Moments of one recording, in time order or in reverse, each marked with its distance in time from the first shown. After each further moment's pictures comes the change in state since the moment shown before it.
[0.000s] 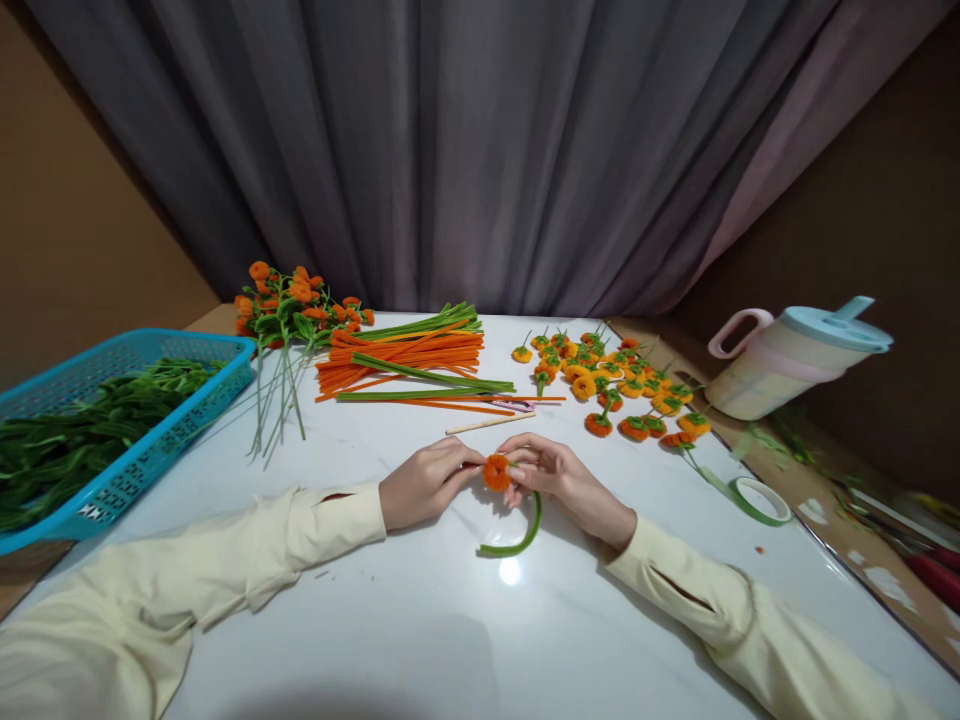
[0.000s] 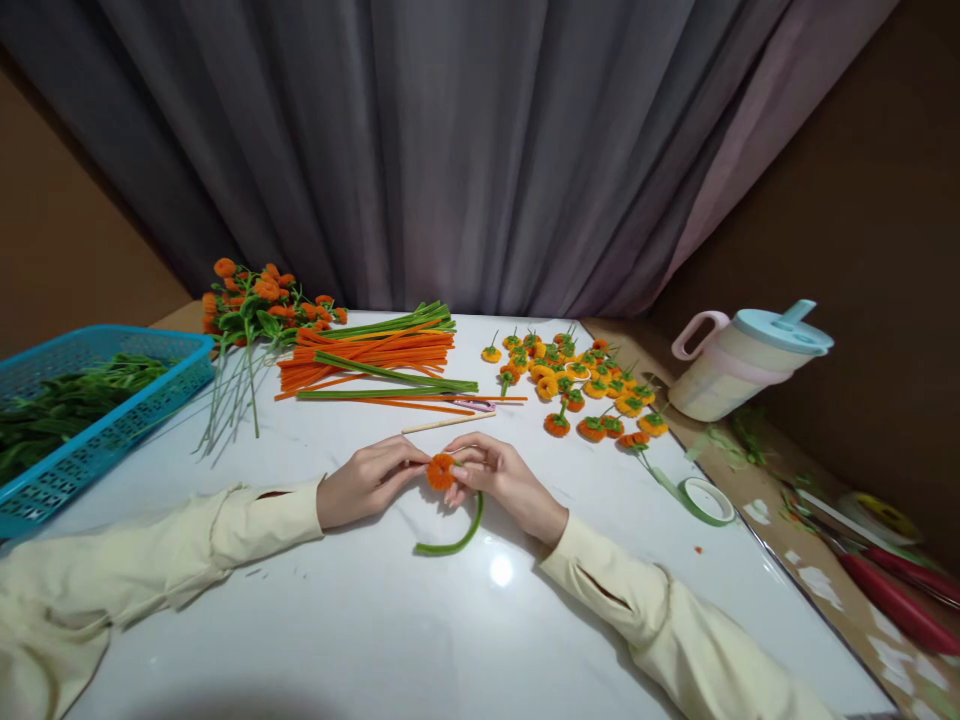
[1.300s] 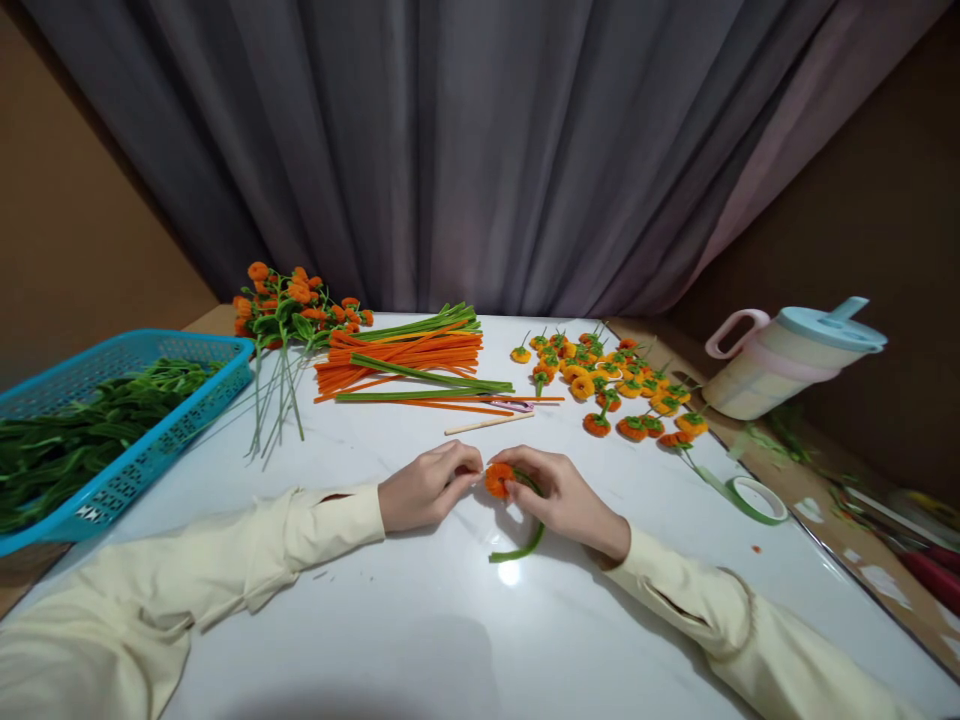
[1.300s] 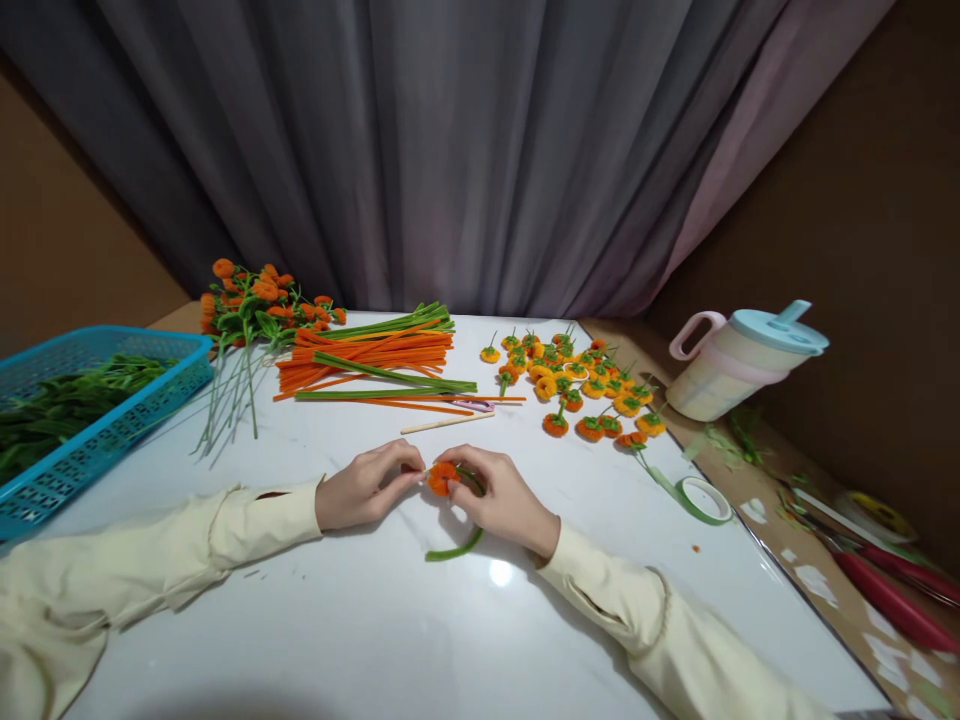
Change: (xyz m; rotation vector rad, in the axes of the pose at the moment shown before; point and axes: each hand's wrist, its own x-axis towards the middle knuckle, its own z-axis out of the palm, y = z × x) left_hand 0.000 0.004 -0.001 -0.051 -0.048 -0.024; right_hand -0.007 -0.004 0.007 -0.751 0.066 -0.241
